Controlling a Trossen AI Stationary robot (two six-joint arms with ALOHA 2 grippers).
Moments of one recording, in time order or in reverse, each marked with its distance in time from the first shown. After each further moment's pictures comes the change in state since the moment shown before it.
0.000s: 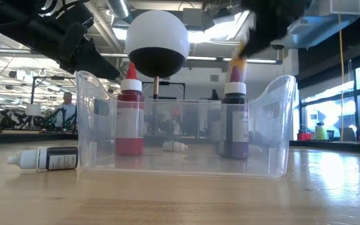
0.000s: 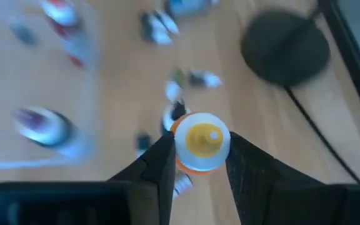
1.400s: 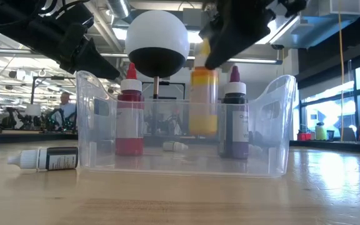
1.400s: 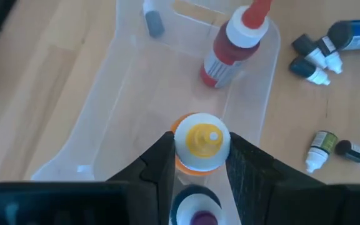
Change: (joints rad) left arm 0.000 0.000 0.000 0.000 0.001 0.000; right arm 0.222 0.496 0.311 0.026 -0.101 -0.056
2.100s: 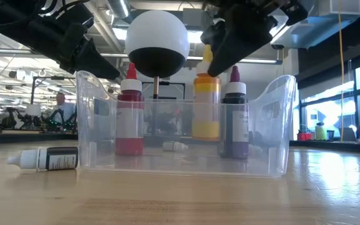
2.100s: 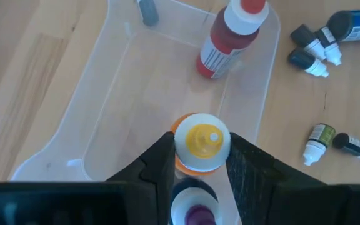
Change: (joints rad) left arm 0.000 0.000 0.000 0.000 0.002 0.000; right arm 0.000 0.001 -0.014 -0.004 0.012 -0.015
